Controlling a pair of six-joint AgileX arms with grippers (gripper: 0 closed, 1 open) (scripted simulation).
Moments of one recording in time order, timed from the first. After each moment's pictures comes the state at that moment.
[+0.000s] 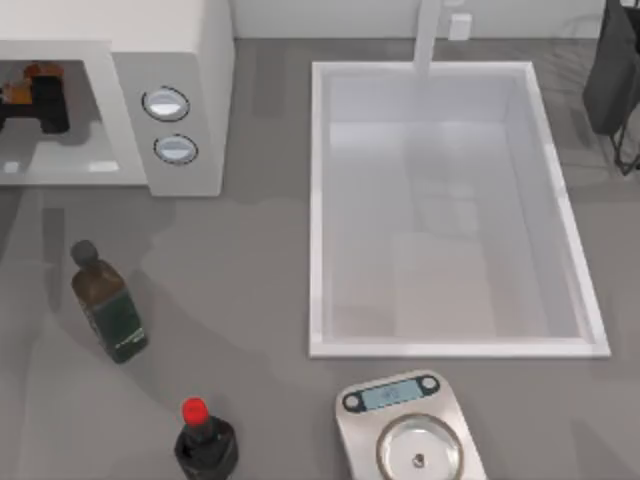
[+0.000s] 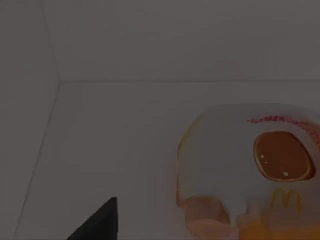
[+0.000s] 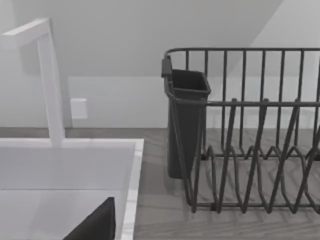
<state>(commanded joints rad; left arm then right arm) 0.17 2.26 1.24 0.64 0.19 0.09 0.00 0.00 0.00 0.00 0.00 0.00</state>
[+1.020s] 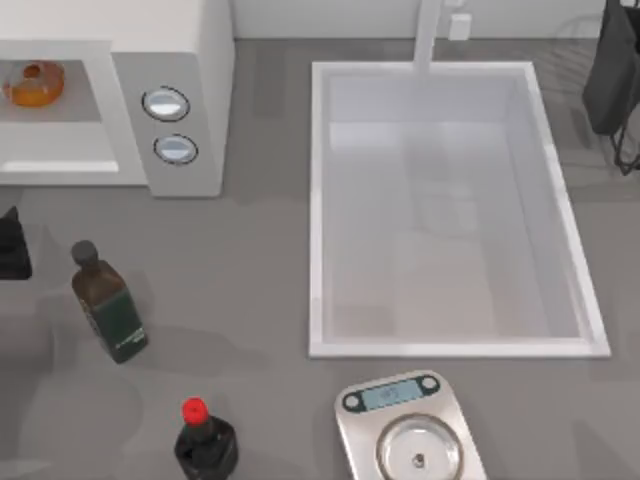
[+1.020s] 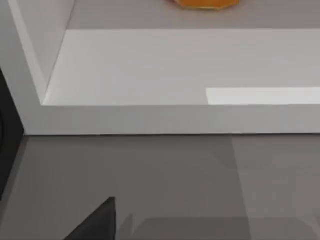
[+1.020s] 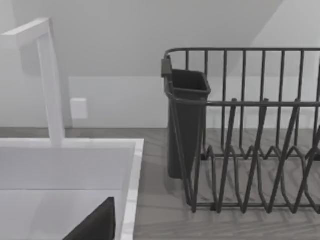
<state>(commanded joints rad) 0.30 1.83 0.42 0.99 0.32 0.14 0.00 0.00 0.00 0.00 0.00 0.00</state>
